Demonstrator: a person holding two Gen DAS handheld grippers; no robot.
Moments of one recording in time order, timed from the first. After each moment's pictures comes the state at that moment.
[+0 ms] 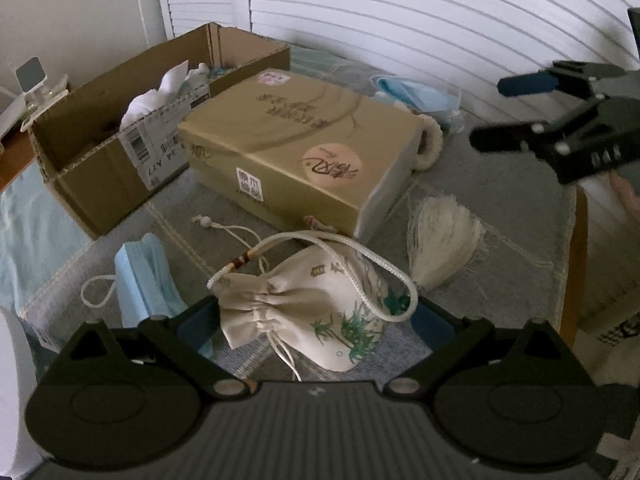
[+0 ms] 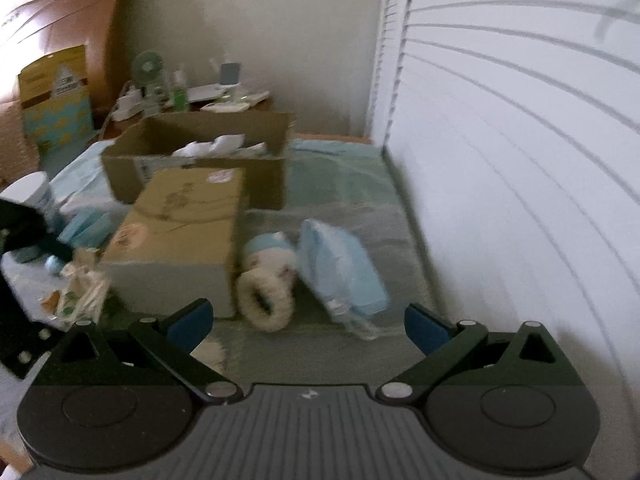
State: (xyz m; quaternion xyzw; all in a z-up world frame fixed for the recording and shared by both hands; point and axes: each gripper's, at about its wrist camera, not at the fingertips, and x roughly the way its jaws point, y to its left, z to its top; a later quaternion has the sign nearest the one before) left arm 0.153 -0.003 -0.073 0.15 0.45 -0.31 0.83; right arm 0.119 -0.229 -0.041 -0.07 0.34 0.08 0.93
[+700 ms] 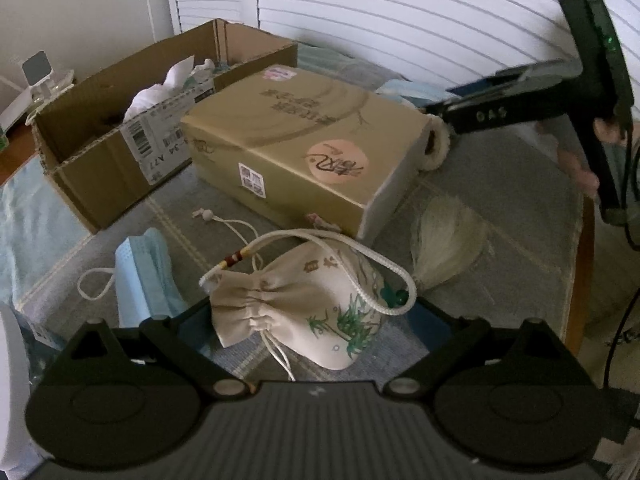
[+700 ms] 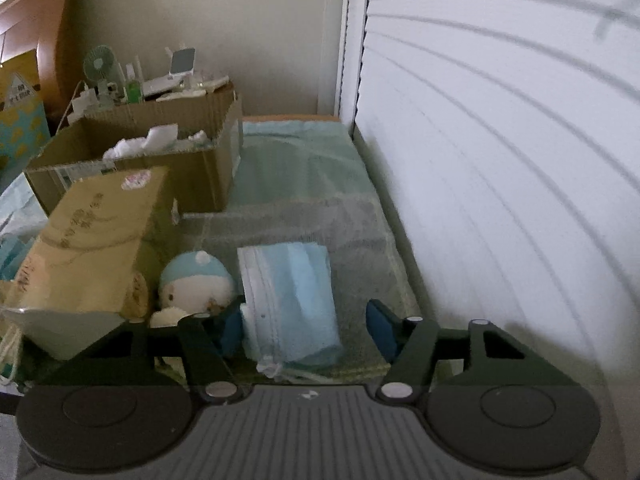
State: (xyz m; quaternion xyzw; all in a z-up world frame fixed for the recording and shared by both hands) left arm 0.151 -0.005 -0.076 0.14 0.45 -0.30 0.83; right arm 0.184 -0.243 -0.077 -0.04 0.37 0.04 0.93
